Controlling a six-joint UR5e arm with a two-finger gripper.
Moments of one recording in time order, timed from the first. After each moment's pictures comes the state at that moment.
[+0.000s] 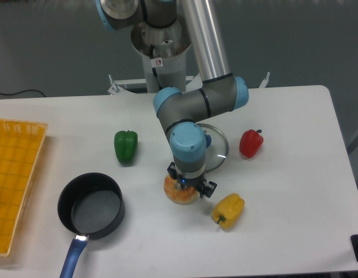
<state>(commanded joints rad) 2.41 -2.10 -1.72 -0.86 1.62 0.88</state>
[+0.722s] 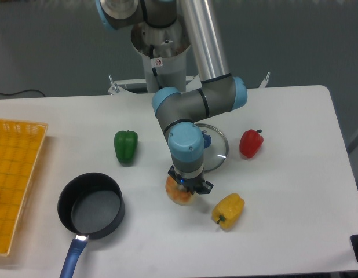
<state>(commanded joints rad) 2.41 -2.08 -1.72 -0.86 1.61 0.87</state>
